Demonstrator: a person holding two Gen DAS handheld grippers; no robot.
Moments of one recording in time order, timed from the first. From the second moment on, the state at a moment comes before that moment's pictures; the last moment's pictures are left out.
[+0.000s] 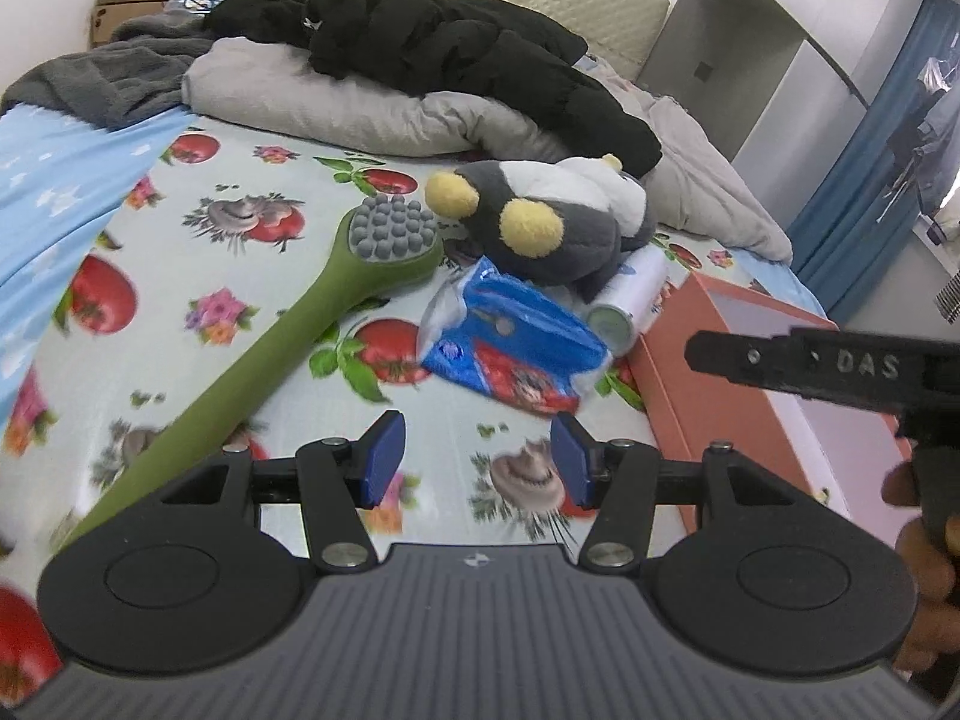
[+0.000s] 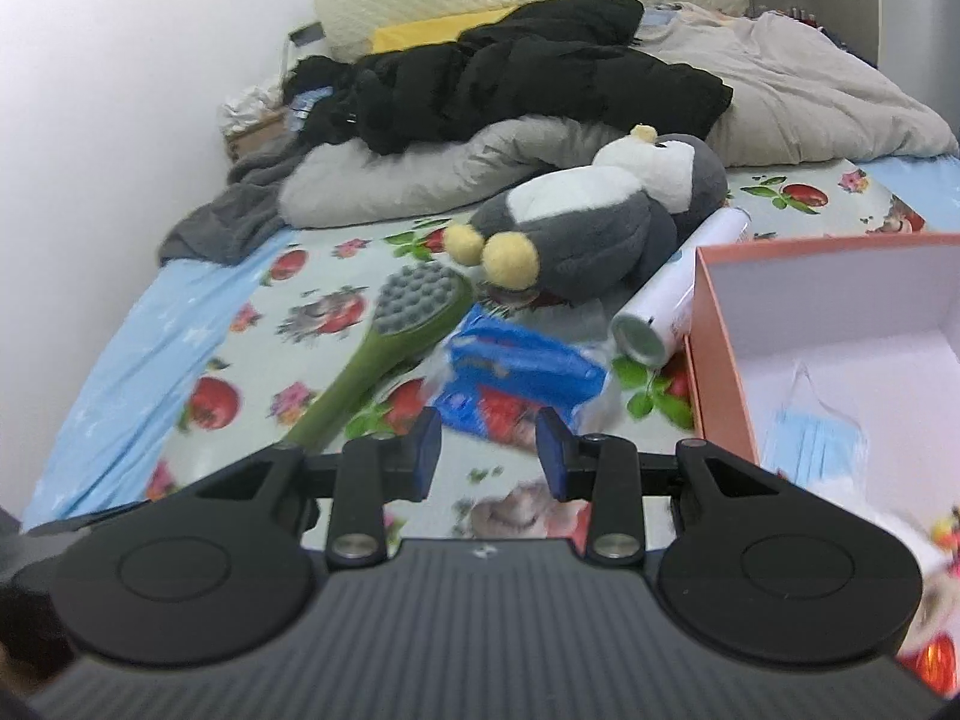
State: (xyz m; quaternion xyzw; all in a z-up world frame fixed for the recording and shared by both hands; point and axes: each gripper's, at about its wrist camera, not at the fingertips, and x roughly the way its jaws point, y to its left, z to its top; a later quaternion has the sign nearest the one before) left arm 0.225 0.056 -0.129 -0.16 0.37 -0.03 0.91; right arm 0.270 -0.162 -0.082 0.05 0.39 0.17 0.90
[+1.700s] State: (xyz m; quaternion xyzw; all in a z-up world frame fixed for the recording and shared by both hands) left arm 0.384 0.062 -0.240 -0.15 0.35 -0.05 0.92; right arm 0.467 -0.093 -0.216 -0.13 0.46 0.13 0.87
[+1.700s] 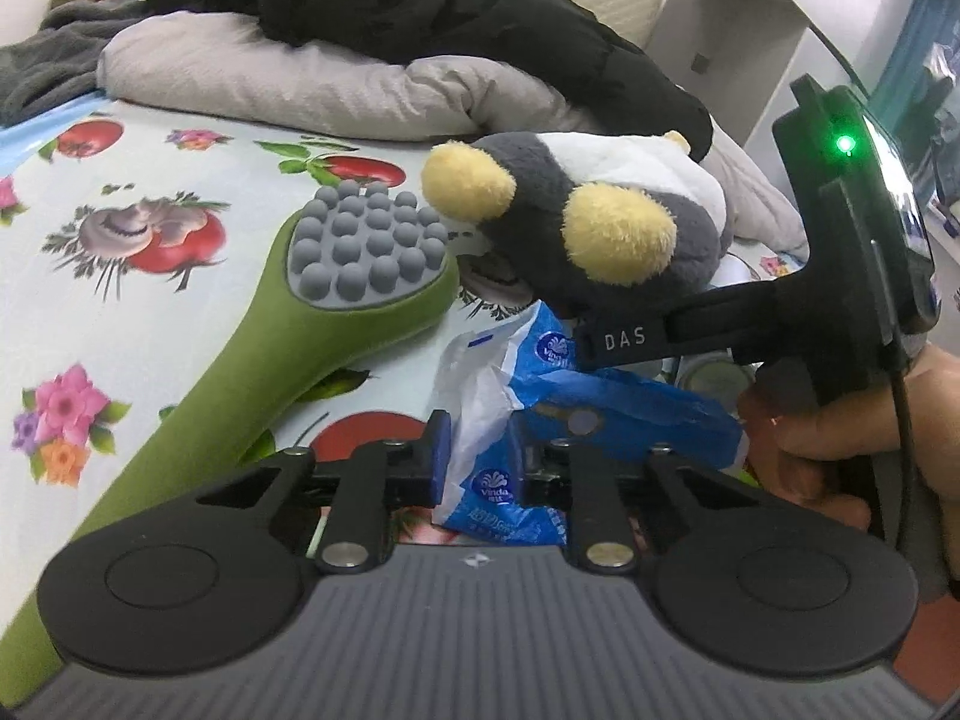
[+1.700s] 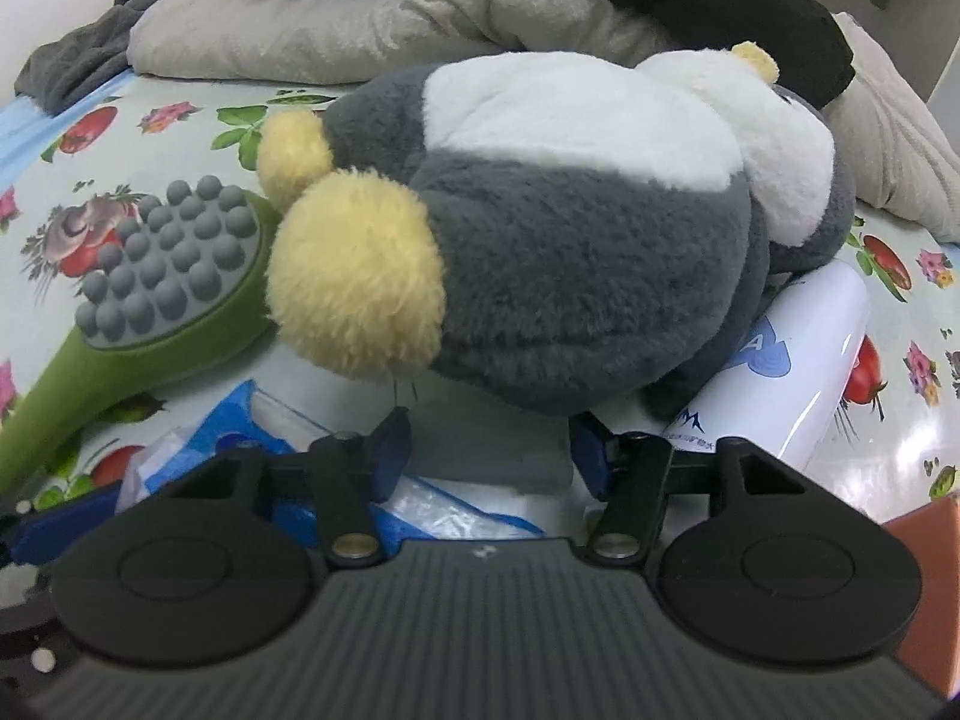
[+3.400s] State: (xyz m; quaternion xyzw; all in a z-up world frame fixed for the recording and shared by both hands) left arm 0.084 0.095 -0.202 -0.24 0.40 0.09 0.88; right arm 0.159 -0.150 -0.167 0.00 0.47 0.19 0.86
